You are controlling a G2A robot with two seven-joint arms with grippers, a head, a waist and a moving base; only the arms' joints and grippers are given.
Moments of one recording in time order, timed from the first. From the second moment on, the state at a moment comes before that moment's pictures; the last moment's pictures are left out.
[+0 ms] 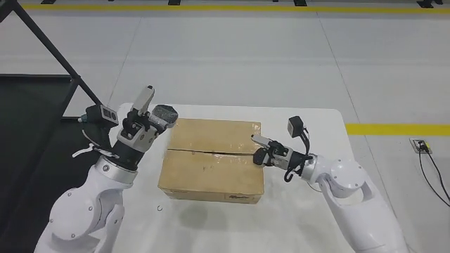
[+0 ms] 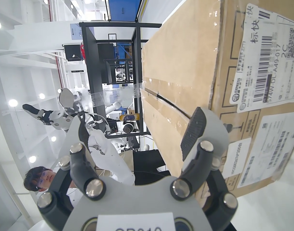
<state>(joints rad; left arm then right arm) 1.09 -1.13 -1.43 -2.05 -0.41 0.10 -0.18 -0.84 -1.22 1.23 -1.41 0.26 0.07 0.84</state>
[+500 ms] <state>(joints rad) 1.04 -1.15 -1.33 -2.02 -0.34 0.13 -0.18 -0.85 -1.22 1.25 -1.41 0.28 0.06 0.84</state>
